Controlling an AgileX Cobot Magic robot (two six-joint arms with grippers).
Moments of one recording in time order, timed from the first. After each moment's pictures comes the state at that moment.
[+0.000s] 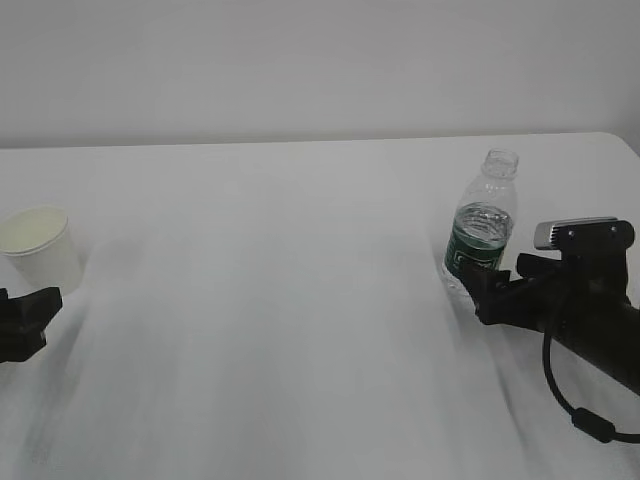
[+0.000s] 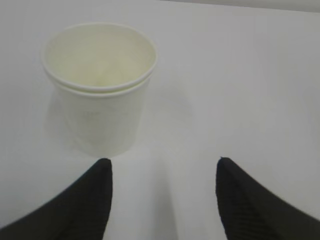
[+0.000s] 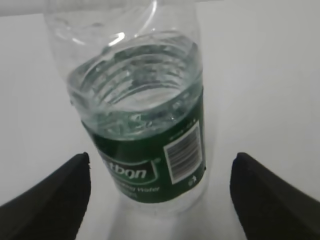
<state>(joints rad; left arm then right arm) -0.01 1.81 -0.20 0.18 -1.15 -0.20 0.12 2.05 -0.47 -0.19 -1.14 0.14</state>
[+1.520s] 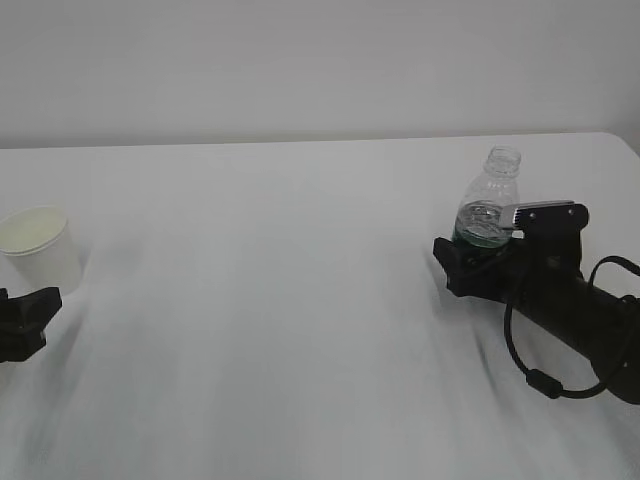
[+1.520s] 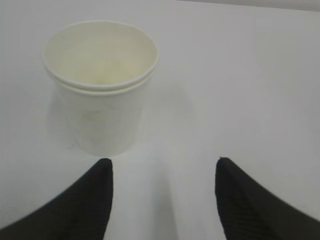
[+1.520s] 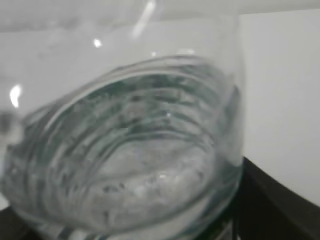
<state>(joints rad) -0.01 1.81 -0.20 0.18 -1.15 -0.20 0.12 2.21 -0.70 -0.22 -1.14 0.17</state>
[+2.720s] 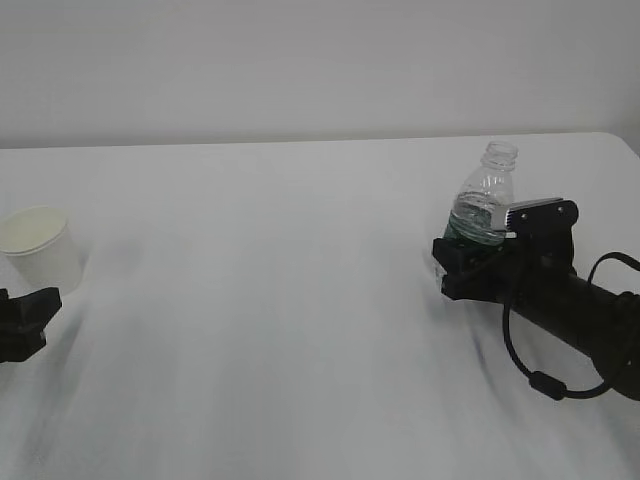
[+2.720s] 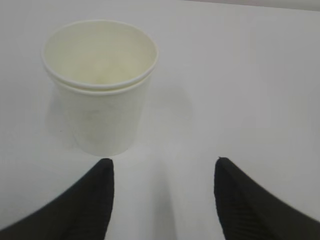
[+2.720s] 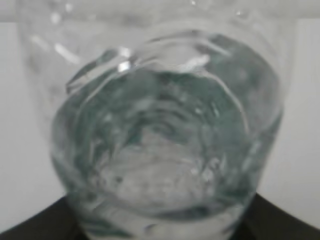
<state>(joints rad) -0.01 1.81 -0.20 0.18 -1.15 -0.20 0.12 2.21 -0.71 -0.30 -1.14 0.16</state>
